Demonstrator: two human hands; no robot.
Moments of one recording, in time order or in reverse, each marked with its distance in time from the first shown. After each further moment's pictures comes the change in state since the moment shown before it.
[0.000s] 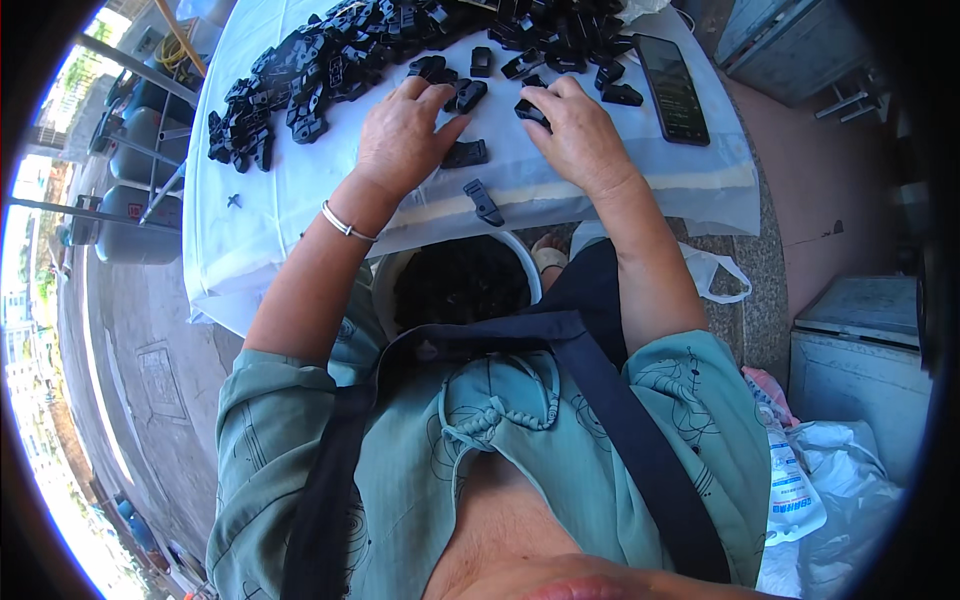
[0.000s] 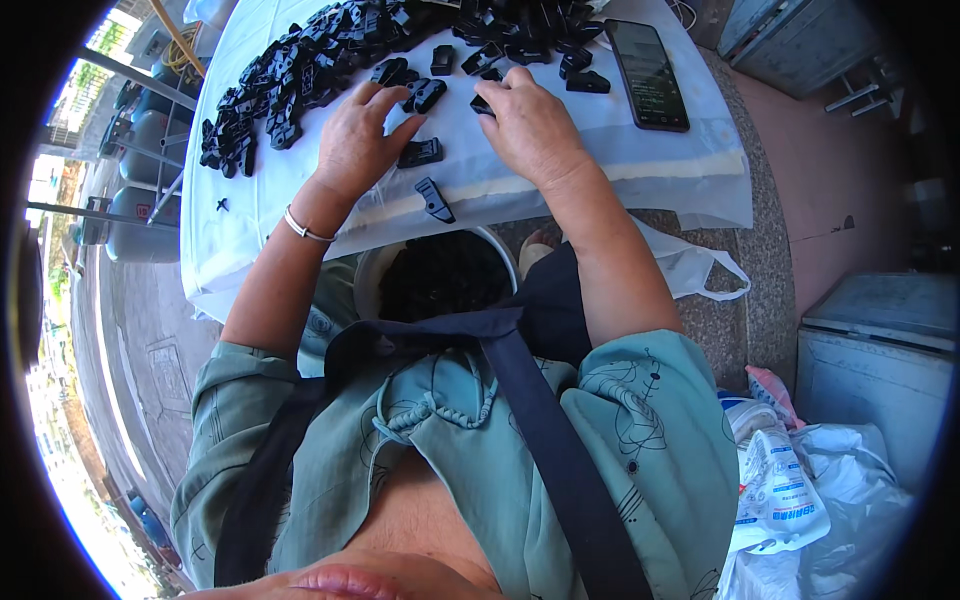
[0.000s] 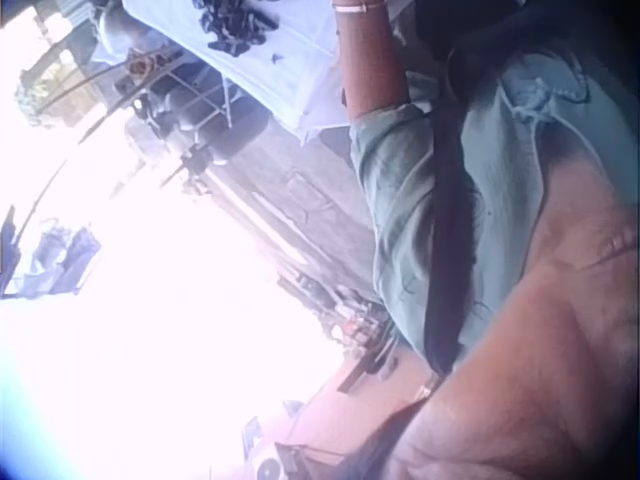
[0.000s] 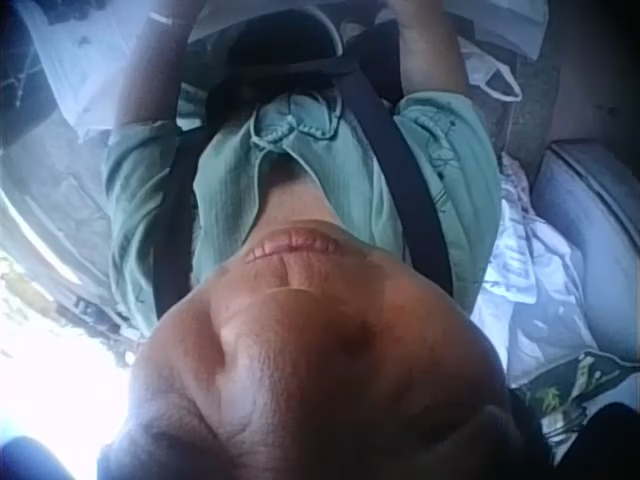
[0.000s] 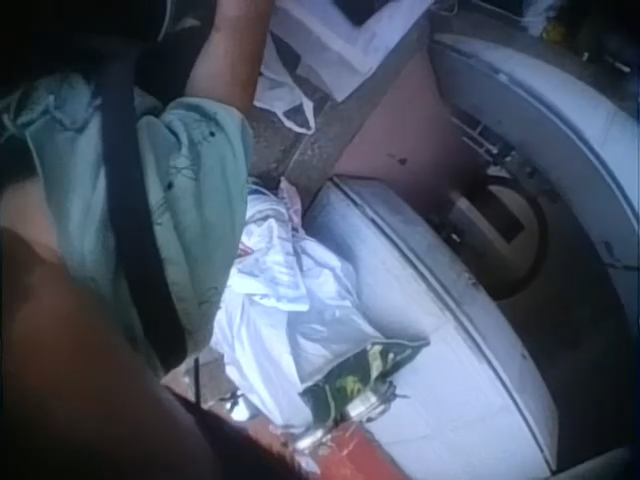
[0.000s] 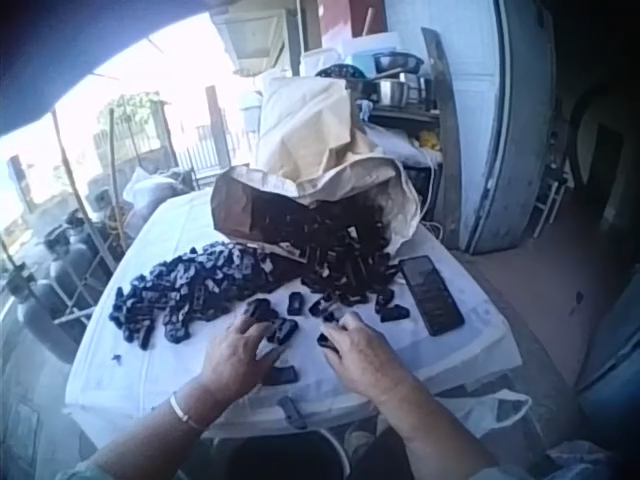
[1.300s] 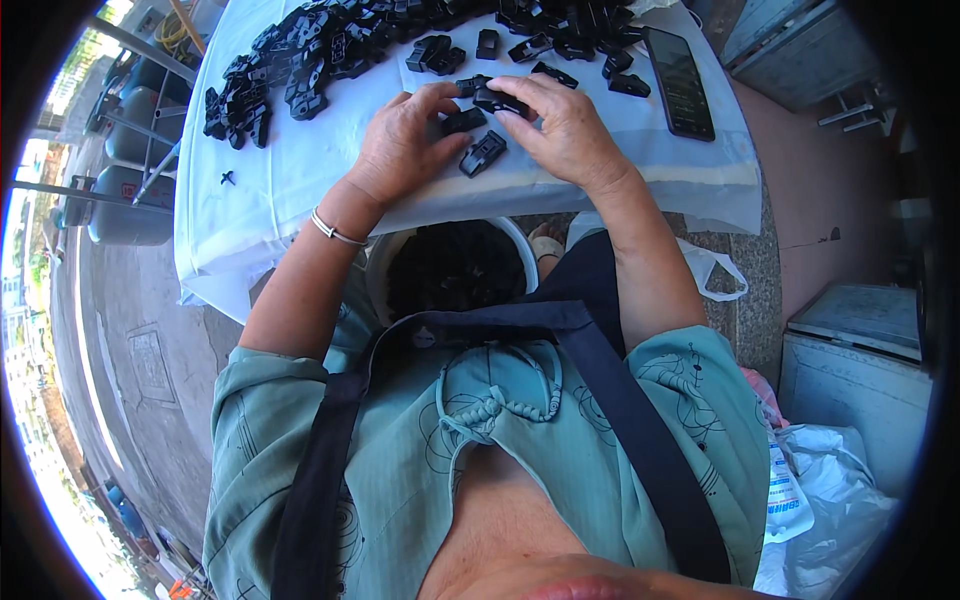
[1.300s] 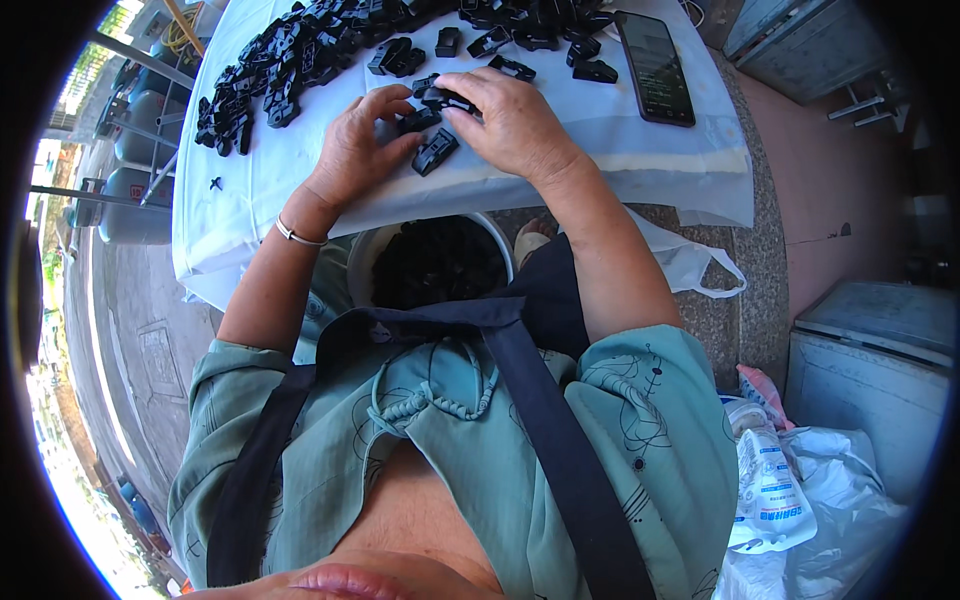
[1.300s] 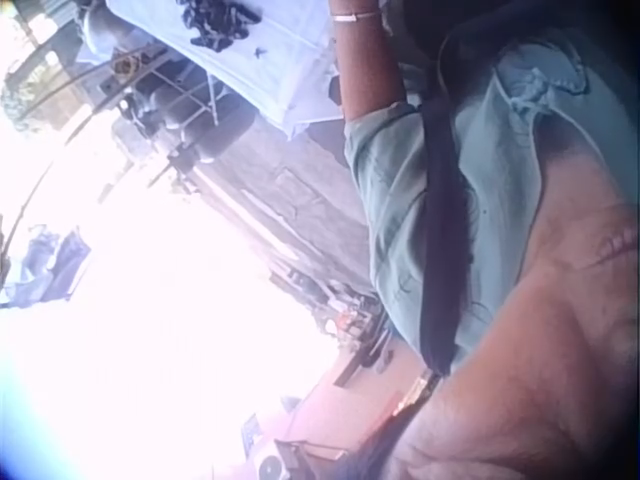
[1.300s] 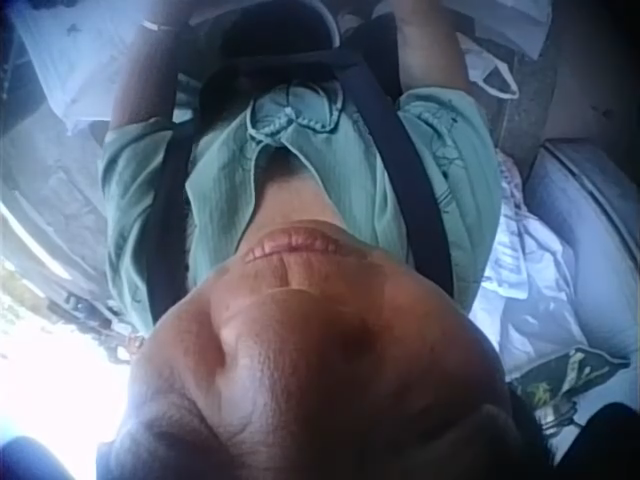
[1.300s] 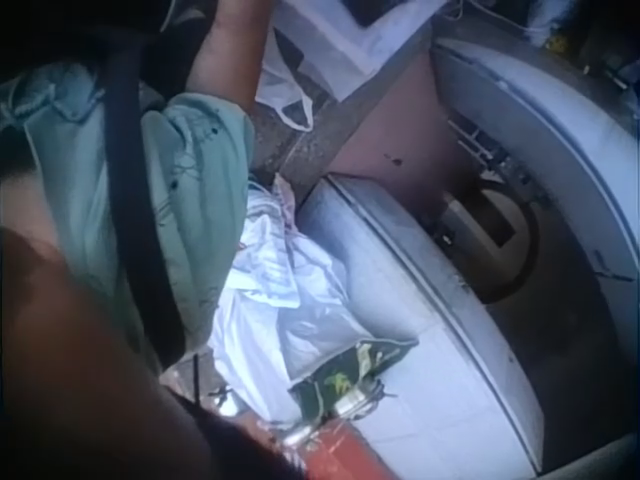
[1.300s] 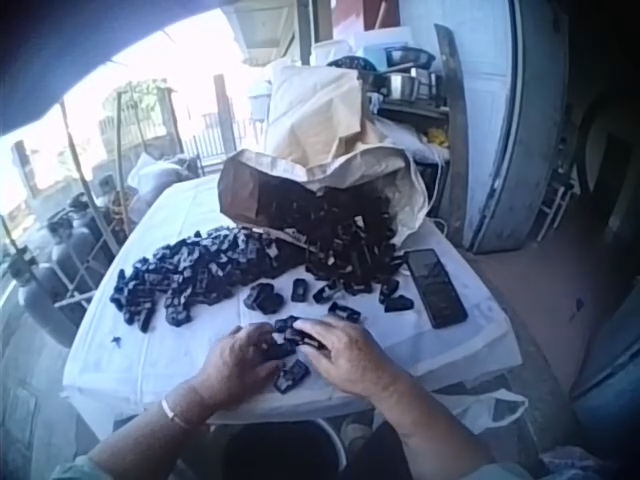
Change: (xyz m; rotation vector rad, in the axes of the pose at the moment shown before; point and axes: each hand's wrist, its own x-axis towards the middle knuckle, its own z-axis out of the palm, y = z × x) left_hand -0.030 -0.003 0.002 -0.343 -0.017 0.009; right_hand -0.001 -0.014 0.008 0.340 0.015 -0.186
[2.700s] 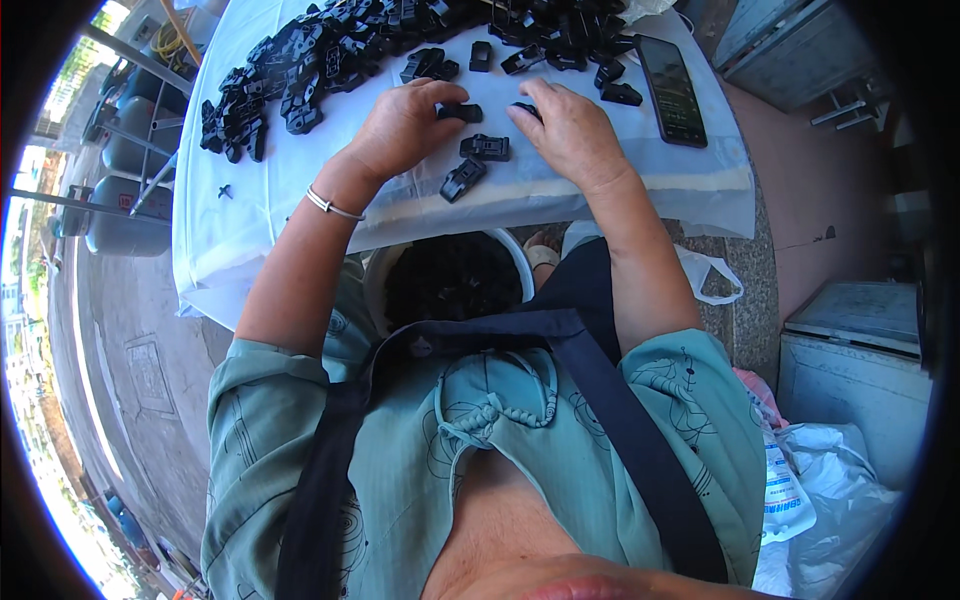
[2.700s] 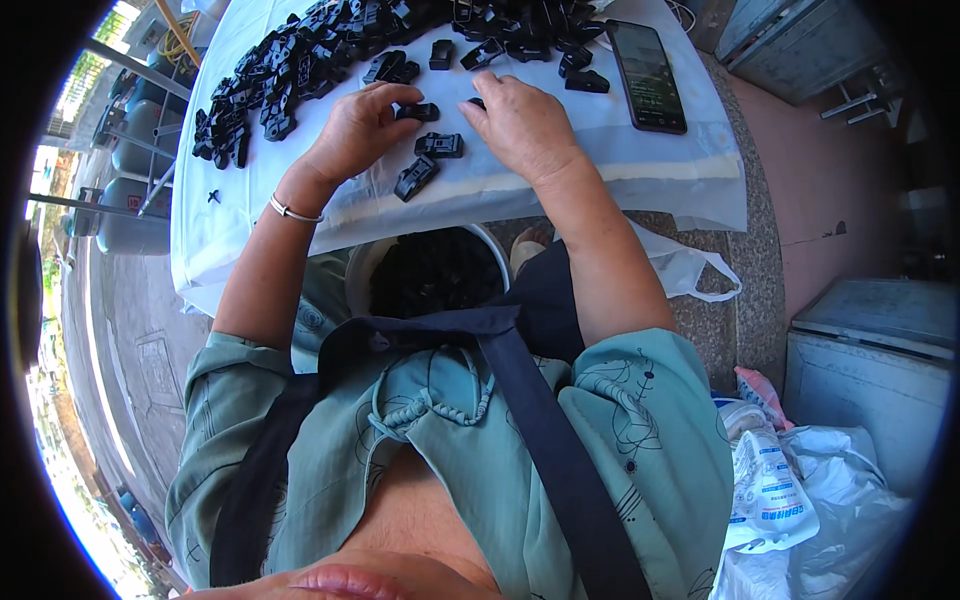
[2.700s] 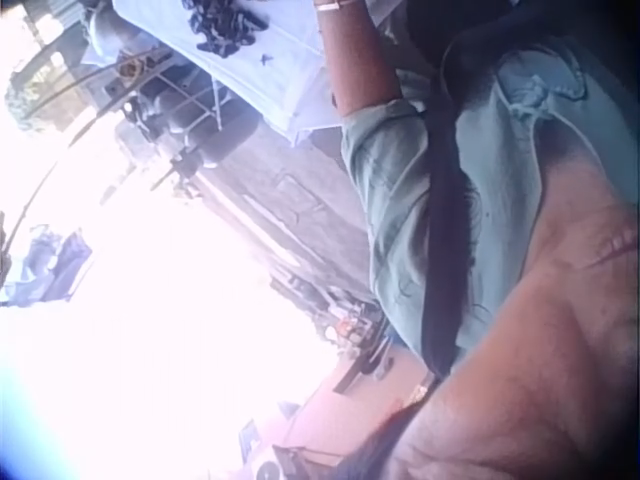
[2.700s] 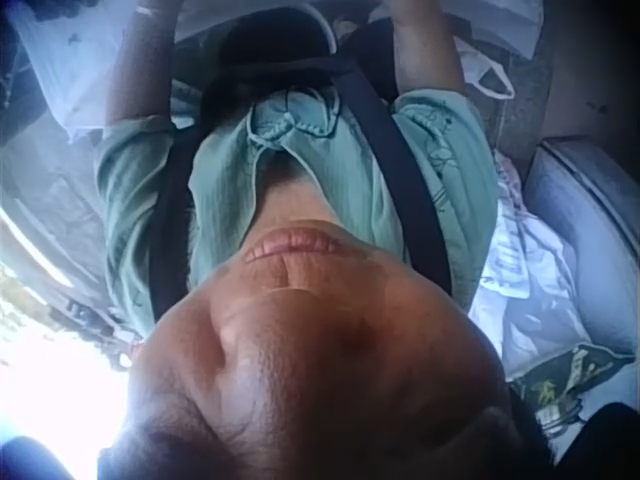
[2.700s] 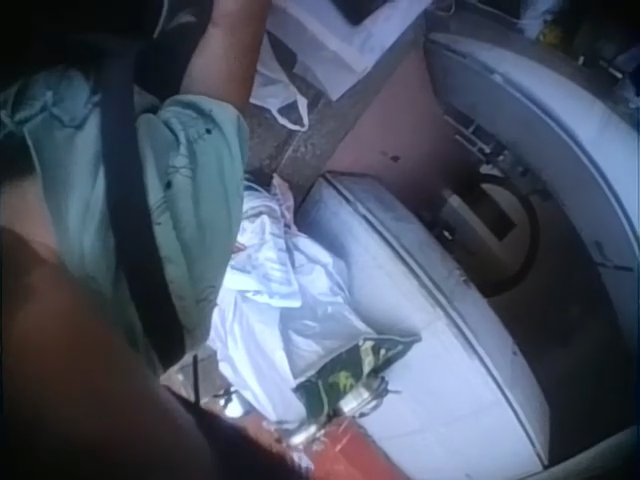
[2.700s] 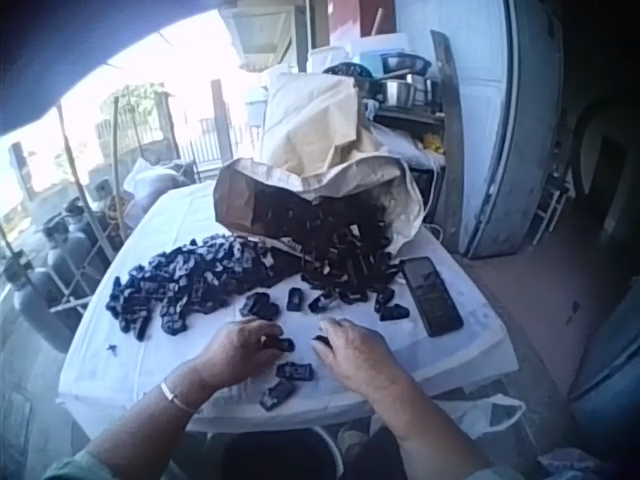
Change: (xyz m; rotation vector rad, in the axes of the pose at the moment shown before) left_hand 0.036 -0.004 -0.009 0.020 -0.235 0.002; right_hand 0.006 0.010 -0.007 -0.403 -0.080 0.217
